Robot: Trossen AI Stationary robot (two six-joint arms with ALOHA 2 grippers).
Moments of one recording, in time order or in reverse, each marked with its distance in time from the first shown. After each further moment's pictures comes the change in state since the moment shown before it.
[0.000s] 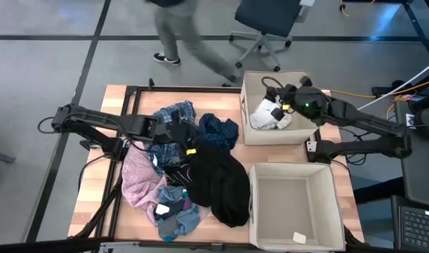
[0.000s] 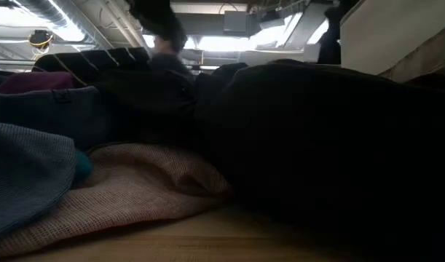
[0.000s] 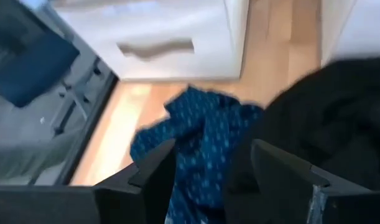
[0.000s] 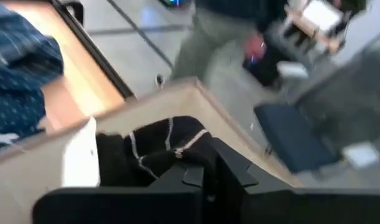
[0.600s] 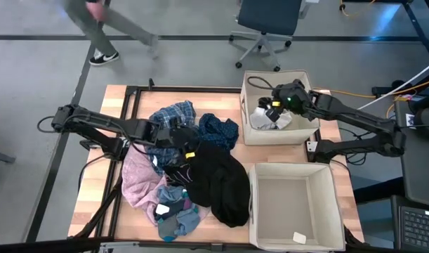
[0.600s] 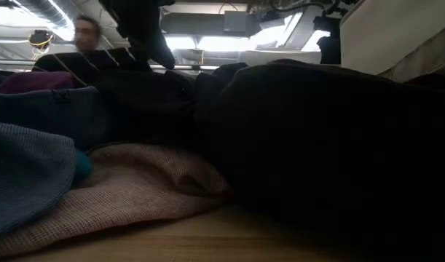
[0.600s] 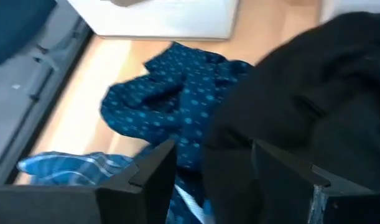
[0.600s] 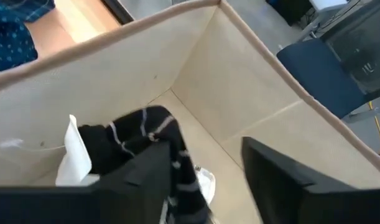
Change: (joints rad) left arm -0.015 0.000 -0.095 -0.014 0.069 -0.126; right arm -0.130 0.136 0.000 -0.122 -0.140 0.111
